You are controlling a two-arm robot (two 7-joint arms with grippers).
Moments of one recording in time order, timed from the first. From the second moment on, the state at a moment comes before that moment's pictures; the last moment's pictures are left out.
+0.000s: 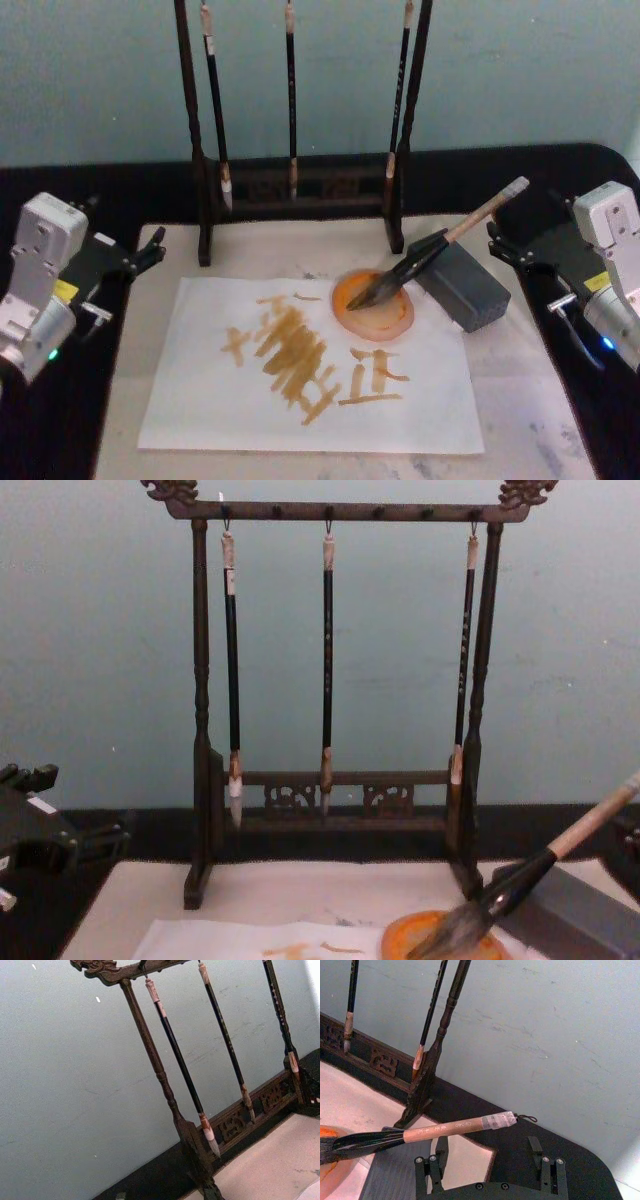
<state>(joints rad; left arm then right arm) -0.20 0.60 0.45 -1.41 -0.25 -0.12 0.03 0.20 0.60 -0.45 -1.41 0.25 -0.12 -0.03</state>
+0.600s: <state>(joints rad) -0.20 0.60 0.45 -1.41 -0.25 -0.12 0.03 0.20 0.60 -0.45 -1.41 0.25 -0.12 -0.03</state>
